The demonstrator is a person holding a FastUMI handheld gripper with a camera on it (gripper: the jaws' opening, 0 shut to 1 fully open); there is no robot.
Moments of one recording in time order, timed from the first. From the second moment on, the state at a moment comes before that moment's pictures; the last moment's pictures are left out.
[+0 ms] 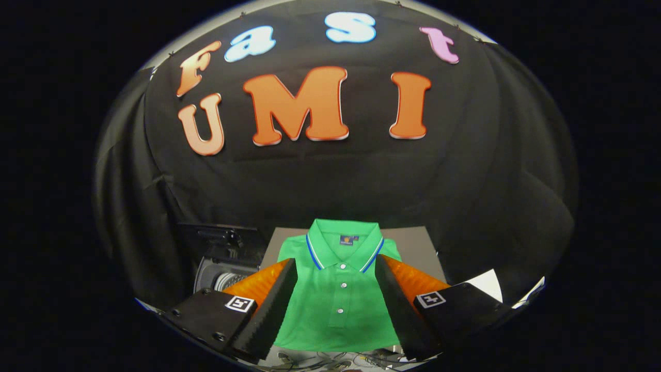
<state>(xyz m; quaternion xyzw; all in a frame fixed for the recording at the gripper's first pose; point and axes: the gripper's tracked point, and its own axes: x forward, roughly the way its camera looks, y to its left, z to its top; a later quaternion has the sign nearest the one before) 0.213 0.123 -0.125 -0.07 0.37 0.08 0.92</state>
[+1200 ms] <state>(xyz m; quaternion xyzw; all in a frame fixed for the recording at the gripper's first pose) 0.226 0.104 -0.267 -0.10 0.68 0.05 0.73</state>
